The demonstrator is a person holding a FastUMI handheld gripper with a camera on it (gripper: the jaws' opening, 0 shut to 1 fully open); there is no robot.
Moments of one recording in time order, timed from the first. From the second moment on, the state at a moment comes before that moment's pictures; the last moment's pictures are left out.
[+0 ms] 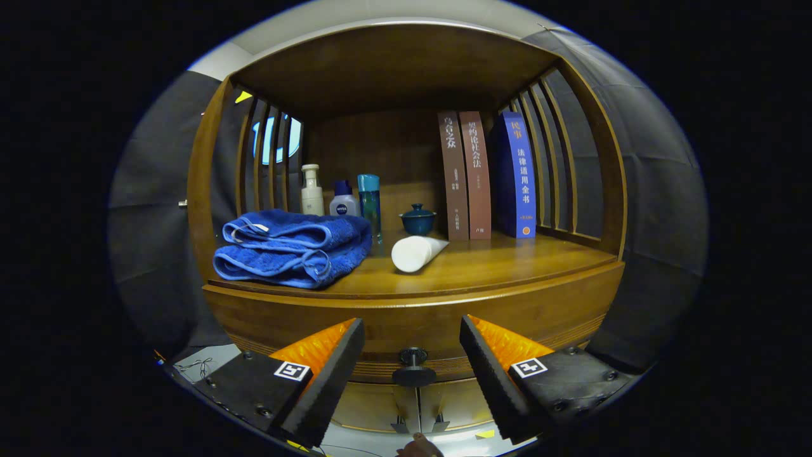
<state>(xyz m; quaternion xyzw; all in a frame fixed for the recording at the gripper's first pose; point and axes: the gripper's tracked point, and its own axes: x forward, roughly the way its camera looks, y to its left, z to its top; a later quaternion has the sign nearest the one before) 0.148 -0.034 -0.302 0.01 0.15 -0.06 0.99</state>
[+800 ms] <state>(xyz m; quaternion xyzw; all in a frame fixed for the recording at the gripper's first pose) 0.054 -0.007 -0.057 -0.01 0.08 -0.03 1.00</state>
